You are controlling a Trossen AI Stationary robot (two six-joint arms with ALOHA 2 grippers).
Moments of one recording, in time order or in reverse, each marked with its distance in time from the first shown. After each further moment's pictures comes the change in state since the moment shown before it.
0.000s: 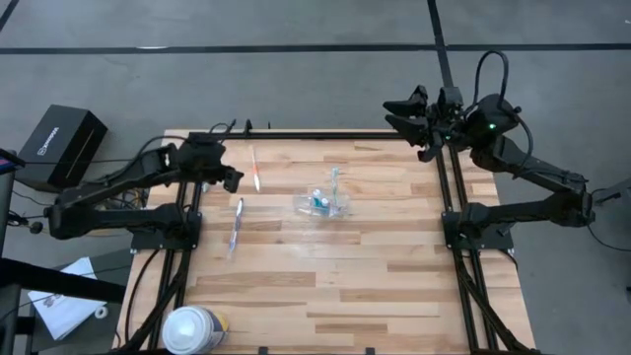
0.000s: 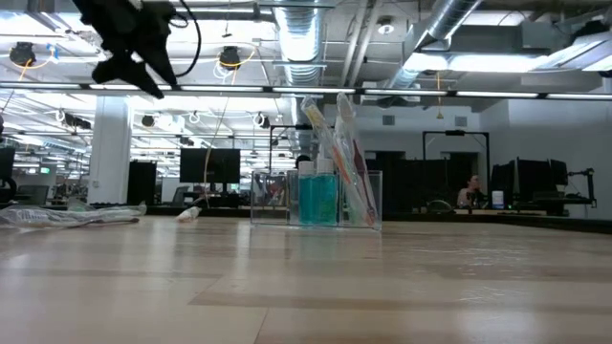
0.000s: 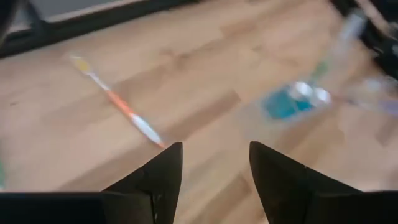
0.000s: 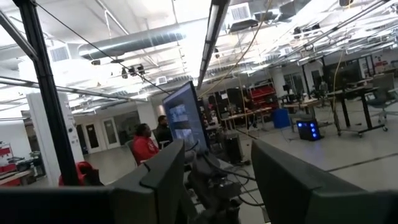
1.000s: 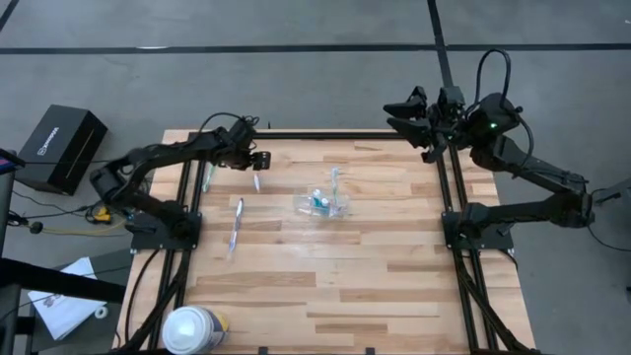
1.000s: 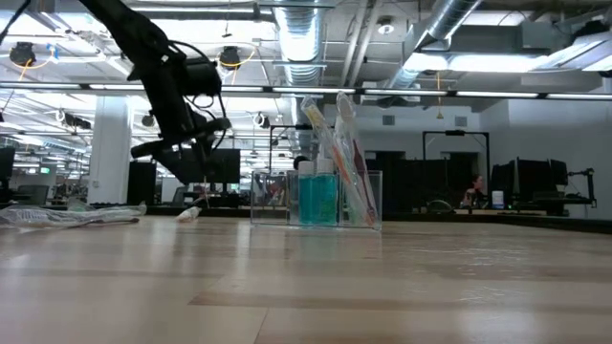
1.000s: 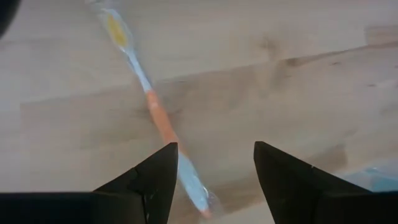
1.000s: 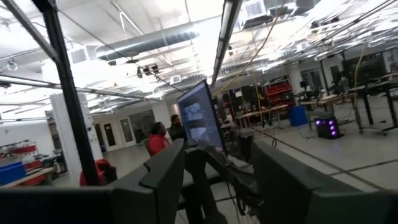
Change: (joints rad) left arm 0.308 0.610 -0.039 0.349 0.103 -0.073; right arm -0.019 0.000 0.000 0.017 -0.076 0.045
